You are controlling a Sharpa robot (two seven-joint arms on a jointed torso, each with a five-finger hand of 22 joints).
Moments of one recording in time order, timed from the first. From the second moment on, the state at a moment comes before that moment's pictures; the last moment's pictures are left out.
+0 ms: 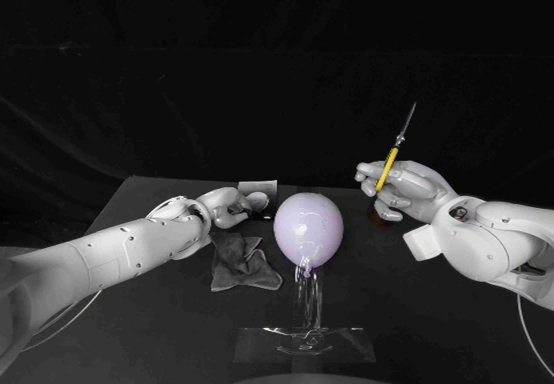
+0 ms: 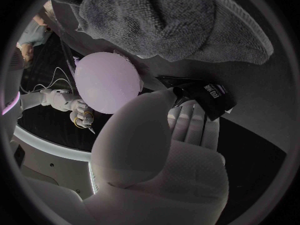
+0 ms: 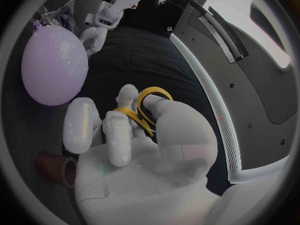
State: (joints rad) left arm 1.09 -0.60 -0.09 0.98 -1.22 -0.29 0.16; left_hand 1.61 -0.05 0.53 0.25 0.05 0.89 0.22 0.21 0.28 0.95 0.19 0.06 0.06 0.84 0.18 0.17 0.19 0.16 0.66 0.29 0.24 0.08; right arm 1.33 -1.03 -0.19 1.77 -0.14 -0.36 0.25; right_hand 0.93 0.07 0.70 0.01 0.05 0.82 0.07 0.56 1.03 1.22 0.00 0.51 1.31 1.47 -0.07 1.56 1.31 0.06 1.40 0.05 1.28 1.31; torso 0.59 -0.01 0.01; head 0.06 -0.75
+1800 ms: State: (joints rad) left arm 1.27 -0.78 -0.04 1.40 0.11 0.21 0.42; left_hand 1.48 -0.03 0.66 0.19 0.05 0.92 0.21 0.28 0.33 1.06 0.17 0.06 0.06 0.96 0.14 0.17 0.20 0.18 0.90 0.24 0.35 0.11; right arm 1.32 -0.91 -0.19 1.60 -0.21 -0.33 0.30; right_hand 1.14 -0.06 0.58 -0.21 0.05 0.82 0.09 0.08 0.55 1.20 0.02 0.51 1.31 1.47 -0.05 1.57 1.31 0.05 1.45 0.07 1.37 1.31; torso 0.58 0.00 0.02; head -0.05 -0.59
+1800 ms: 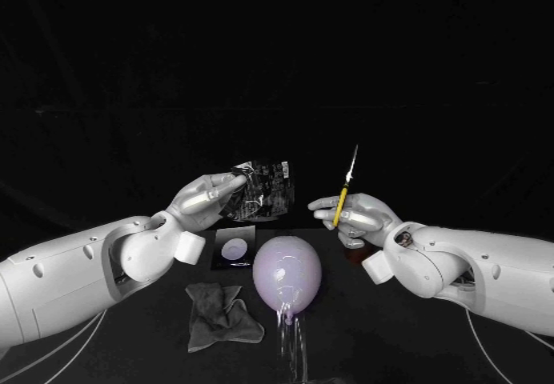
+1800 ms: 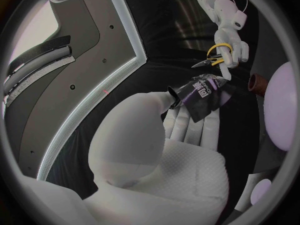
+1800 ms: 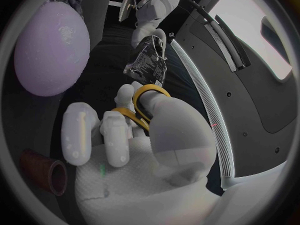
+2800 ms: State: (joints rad) left arm 1.27 -0.77 -0.04 1.39 0.12 0.27 0.41; left_hand 1.47 -0.03 0.66 0.19 0.04 0.91 0.20 0.28 0.34 1.06 0.16 0.06 0.06 0.97 0.13 0.17 0.20 0.18 0.91 0.24 0.35 0.11; right arm 1.33 -0.93 -0.18 1.69 -0.17 -0.35 0.32; right_hand 1.16 -0.08 0.49 -0.19 0.05 0.82 0.09 0.06 0.43 1.20 0.02 0.52 1.31 1.47 -0.06 1.57 1.31 0.05 1.45 0.06 1.37 1.31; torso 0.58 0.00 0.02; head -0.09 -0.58
